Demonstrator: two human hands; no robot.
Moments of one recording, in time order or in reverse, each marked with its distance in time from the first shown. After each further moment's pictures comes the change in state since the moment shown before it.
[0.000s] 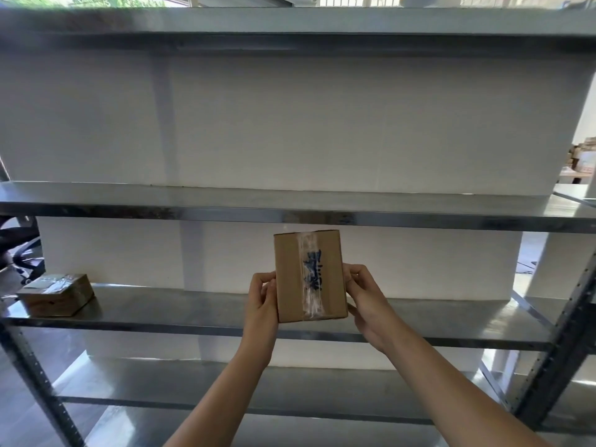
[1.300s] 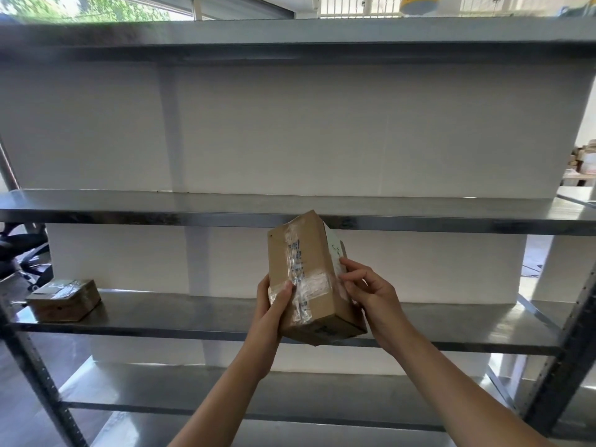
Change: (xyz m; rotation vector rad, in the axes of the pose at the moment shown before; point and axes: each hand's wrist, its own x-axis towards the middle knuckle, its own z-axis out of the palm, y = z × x) left_hand -0.008 0.005 -0.012 -0.278 -0.251 -0.088; right_hand -0.009 -0.010 -0.008 0.049 -0.058 -0.192
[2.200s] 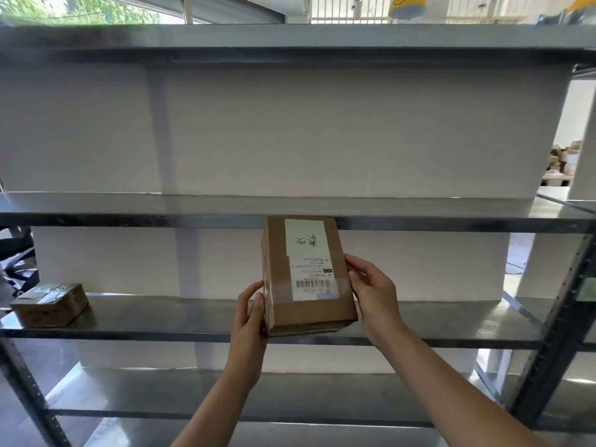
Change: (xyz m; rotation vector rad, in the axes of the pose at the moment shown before) left_hand -0.005 -0.025 -0.013 -0.027 0.118 0.094; right_hand -0.003 -0.008 0.000 -0.128 0.293 -0.036
